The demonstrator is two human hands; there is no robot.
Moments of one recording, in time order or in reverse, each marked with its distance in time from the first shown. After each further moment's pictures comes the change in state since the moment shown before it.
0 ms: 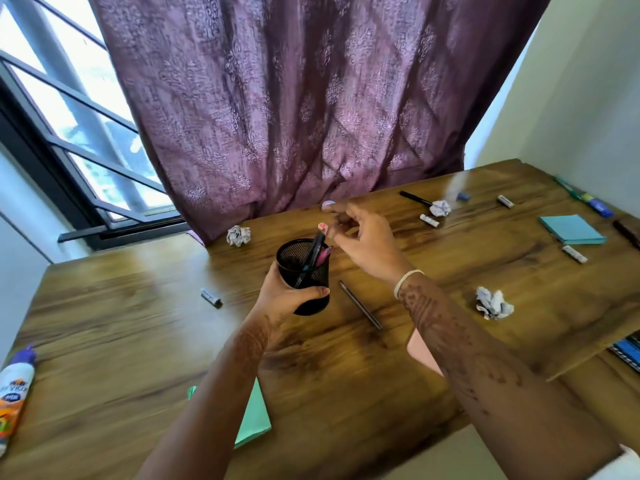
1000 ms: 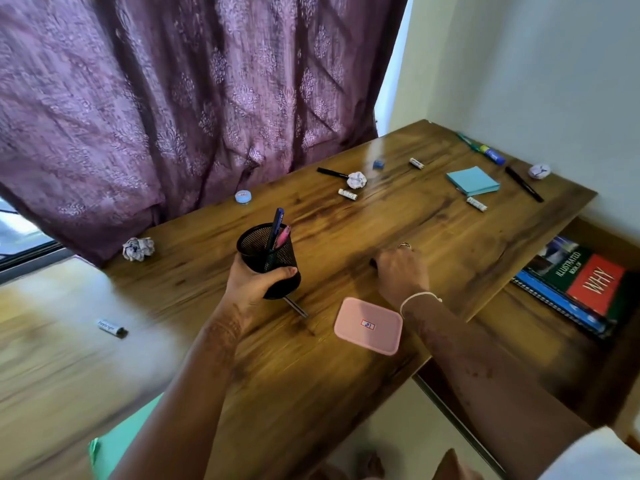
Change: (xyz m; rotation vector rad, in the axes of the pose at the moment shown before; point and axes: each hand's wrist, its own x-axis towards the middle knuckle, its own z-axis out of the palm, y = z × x) left_hand 0.024 0.001 0.086 -0.013 -0.152 -0.038; right_hand -0.097 0.137 -0.103 -1.329 -0.157 0.432
